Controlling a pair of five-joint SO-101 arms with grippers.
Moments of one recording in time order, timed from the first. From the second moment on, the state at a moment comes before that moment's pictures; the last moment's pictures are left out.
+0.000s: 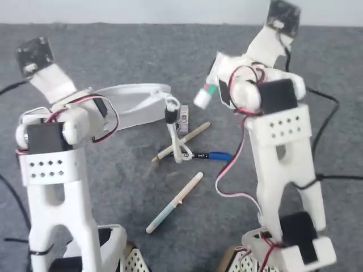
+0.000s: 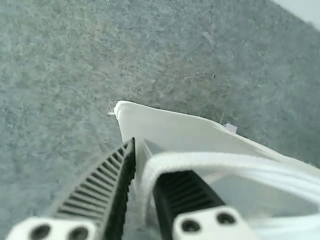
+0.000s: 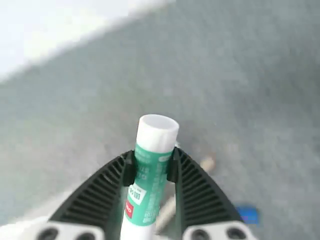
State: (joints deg) left arm -11.3 -31.8 14.8 83.2 28.2; right arm -19.8 -11.3 -19.2 78.1 -34.9
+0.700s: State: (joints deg) left arm -11.3 -31.8 14.8 83.2 32.1; right arm -39.6 -21.7 -19.2 63.0 -13.0
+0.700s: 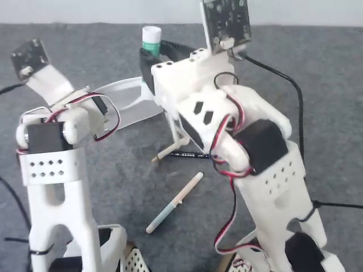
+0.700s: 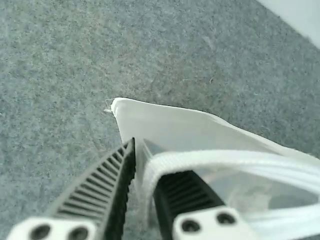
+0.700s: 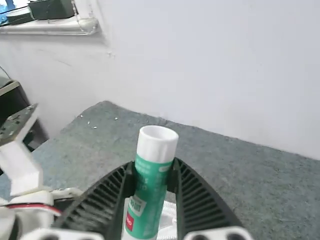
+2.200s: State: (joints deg) left arm -11.3 -31.8 14.8 81.9 32.1; right arm -42.6 -43.2 43.3 -6.7 -2.2
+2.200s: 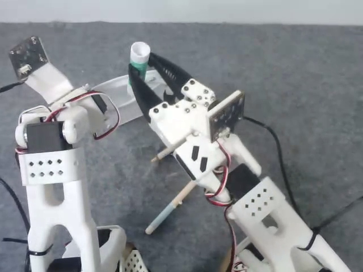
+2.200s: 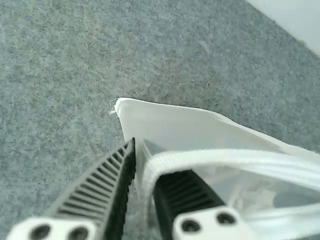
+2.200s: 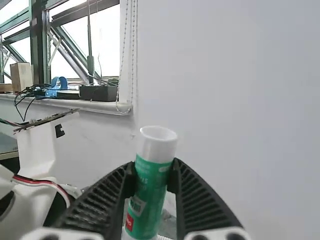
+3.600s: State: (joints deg) left arm -11.0 -31.2 14.8 81.9 32.1; right arm -46.8 -31.8 56.1 -19.3 9.1
